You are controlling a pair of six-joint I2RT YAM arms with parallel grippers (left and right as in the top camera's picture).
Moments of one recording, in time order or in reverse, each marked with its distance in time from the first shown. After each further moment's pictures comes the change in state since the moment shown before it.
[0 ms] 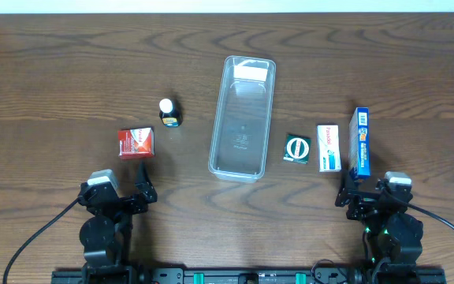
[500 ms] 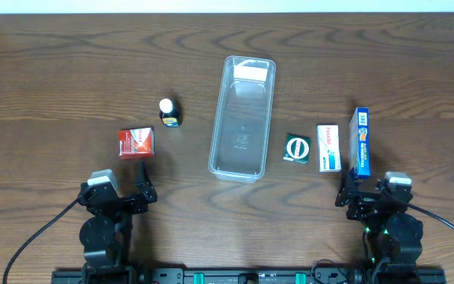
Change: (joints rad) left arm 0.000 0.000 0.000 0.000 0.000 0.000; right arm 0.000 0.000 0.000 0.000 0.000 0.000
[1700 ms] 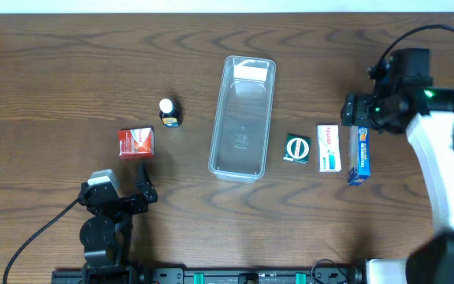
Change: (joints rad) left arm -0.003 0.002 0.000 0.000 0.000 0.000; right arm -0.049 1.572 1.176 -0.496 -0.111 -0.039
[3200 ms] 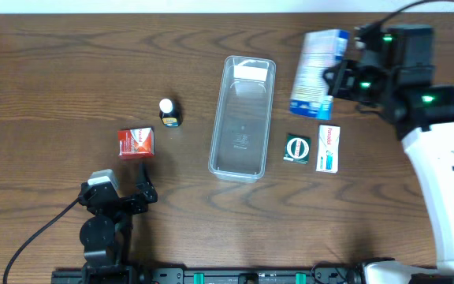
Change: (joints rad) left arm 0.000 0.000 0.000 0.000 0.000 0.000; right arm 0.176 -0.123 0.138 0.203 -0.301 0.267
